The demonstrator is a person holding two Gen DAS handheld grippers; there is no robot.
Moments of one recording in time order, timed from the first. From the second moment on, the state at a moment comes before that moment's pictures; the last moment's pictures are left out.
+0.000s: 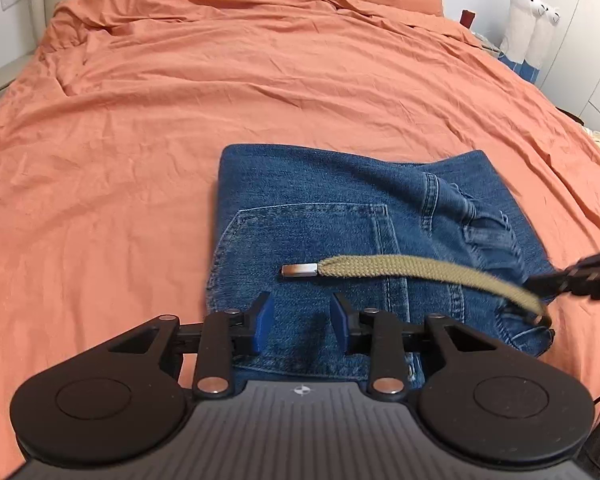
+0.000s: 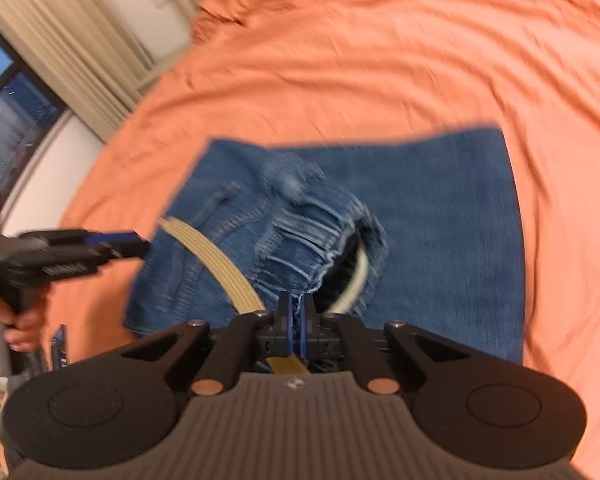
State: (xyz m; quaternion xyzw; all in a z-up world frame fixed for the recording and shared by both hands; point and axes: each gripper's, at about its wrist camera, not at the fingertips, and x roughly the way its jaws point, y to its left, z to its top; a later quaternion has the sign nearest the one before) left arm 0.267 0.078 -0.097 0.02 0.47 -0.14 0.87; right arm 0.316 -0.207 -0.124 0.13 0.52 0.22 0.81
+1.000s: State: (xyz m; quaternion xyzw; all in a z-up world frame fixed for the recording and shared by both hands) left arm 0.280 0.078 -0.106 0.00 0.47 -0.14 0.87; right arm 0.400 -0.212 -0.183 0.29 0.52 0.22 0.77
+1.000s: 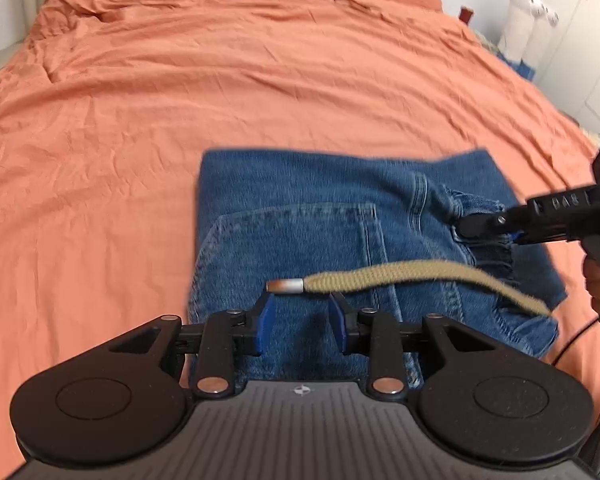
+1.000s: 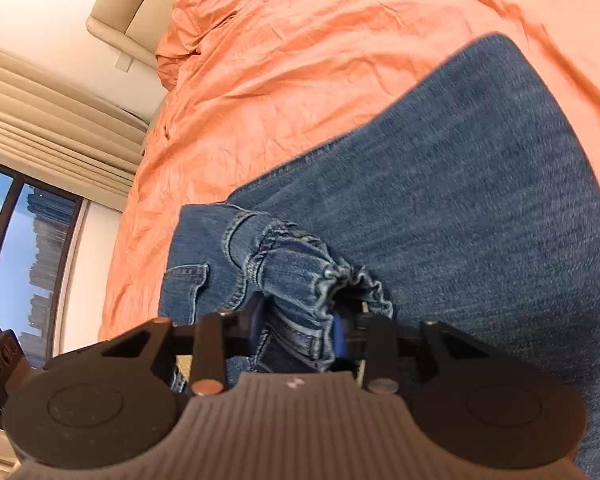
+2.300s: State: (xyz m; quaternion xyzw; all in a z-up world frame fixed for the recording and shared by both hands) left arm 0.283 0.050 -0.121 0.05 0.44 -0.14 0.88; right arm 0.395 -0.295 -0.143 0.15 0.47 0.10 0.86
